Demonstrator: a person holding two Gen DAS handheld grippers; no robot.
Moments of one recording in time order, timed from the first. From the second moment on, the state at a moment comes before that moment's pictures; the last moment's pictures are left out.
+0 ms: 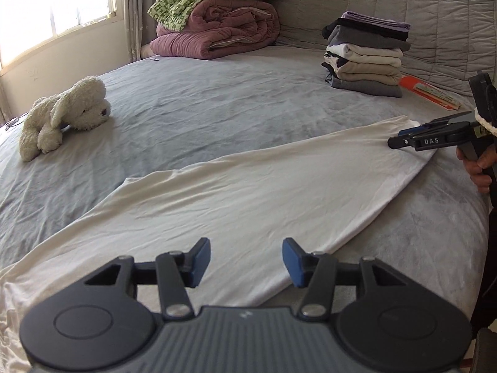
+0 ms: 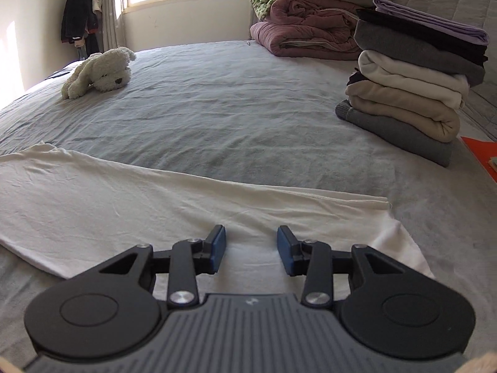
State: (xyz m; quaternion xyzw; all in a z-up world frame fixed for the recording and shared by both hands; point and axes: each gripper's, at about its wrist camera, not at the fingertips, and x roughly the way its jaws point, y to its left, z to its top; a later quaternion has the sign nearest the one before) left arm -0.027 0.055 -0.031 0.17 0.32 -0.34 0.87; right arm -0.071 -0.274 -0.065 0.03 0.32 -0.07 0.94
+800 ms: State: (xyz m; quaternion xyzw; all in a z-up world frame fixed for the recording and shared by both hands) left arm -0.024 0.046 -0.044 0.15 0.36 -0.37 0.84; right arm -0.142 -0.386 -0.055 0.09 0.32 -0.20 0.92
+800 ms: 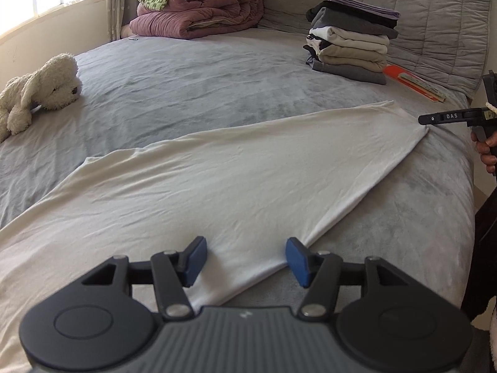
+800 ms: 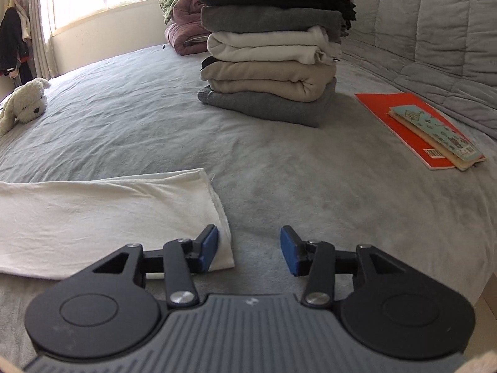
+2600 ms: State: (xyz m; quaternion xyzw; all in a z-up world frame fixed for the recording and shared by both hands) left arm 0.034 0.013 -0.032 -0.22 0.49 -0.37 0.76; right arm -0.068 -0.241 -0.016 0.09 0.30 0.01 0.95
